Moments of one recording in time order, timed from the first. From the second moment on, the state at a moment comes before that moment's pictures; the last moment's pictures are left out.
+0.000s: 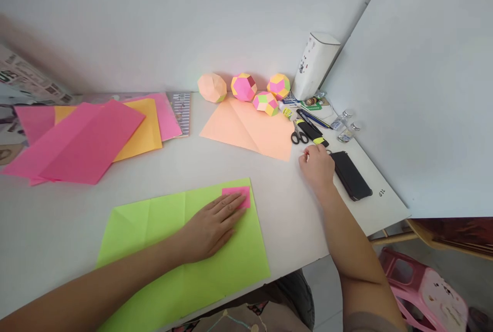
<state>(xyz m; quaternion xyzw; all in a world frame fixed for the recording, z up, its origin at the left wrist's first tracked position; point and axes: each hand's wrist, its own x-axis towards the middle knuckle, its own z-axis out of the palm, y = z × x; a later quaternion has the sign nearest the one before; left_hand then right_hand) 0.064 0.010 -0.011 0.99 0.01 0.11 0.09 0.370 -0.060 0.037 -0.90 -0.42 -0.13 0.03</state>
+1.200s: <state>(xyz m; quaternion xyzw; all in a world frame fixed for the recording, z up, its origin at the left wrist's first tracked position) 0.067 0.008 -0.008 0.99 0.08 0.10 0.10 0.260 -0.076 0.025 -0.55 -0.82 -0.09 0.11</state>
